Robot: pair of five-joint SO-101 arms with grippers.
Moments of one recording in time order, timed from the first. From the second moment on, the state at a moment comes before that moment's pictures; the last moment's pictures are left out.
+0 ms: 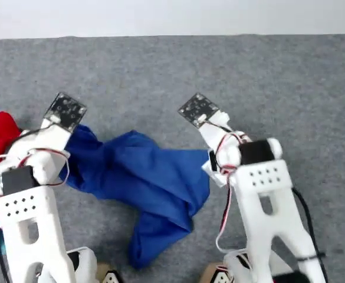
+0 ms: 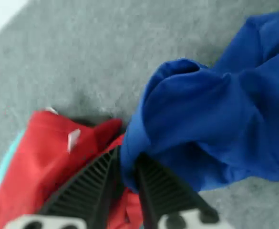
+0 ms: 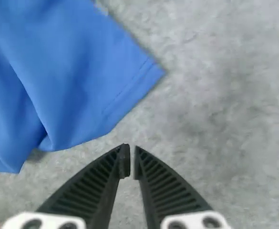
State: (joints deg) left arm -21.6 -41.2 44.4 63.3 -40.6; right arm -14.5 -26.8 30.8 76.7 31.4
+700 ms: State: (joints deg) left arm -22.4 -41.2 46.0 62.6 -40.6; right arm -17.9 25.8 -19.0 92.7 14.5
